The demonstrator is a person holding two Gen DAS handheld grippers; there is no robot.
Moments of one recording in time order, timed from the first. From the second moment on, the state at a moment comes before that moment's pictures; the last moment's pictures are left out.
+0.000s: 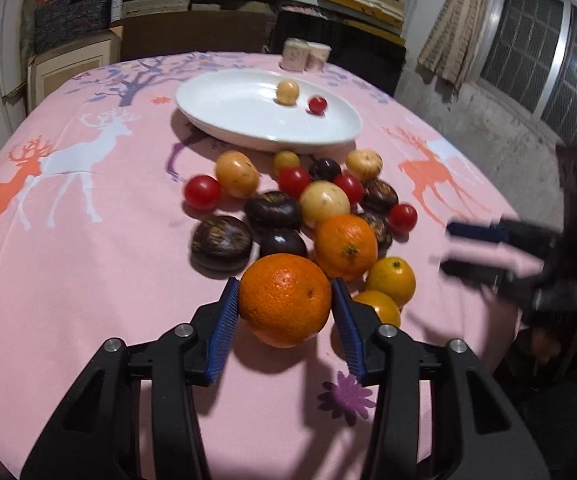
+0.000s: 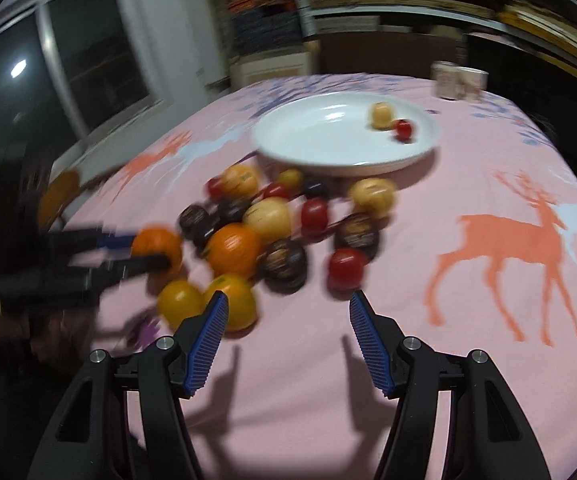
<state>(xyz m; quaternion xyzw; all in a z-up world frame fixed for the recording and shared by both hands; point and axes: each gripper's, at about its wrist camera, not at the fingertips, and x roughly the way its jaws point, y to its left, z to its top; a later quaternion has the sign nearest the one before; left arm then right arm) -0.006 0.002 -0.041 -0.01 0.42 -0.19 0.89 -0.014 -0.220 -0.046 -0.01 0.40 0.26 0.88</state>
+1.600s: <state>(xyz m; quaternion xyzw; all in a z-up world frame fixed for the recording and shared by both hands) 0.067 -0.009 0.014 0.02 0.36 -0.17 0.92 0.046 -0.241 0.013 0.02 0.34 0.23 0.91</state>
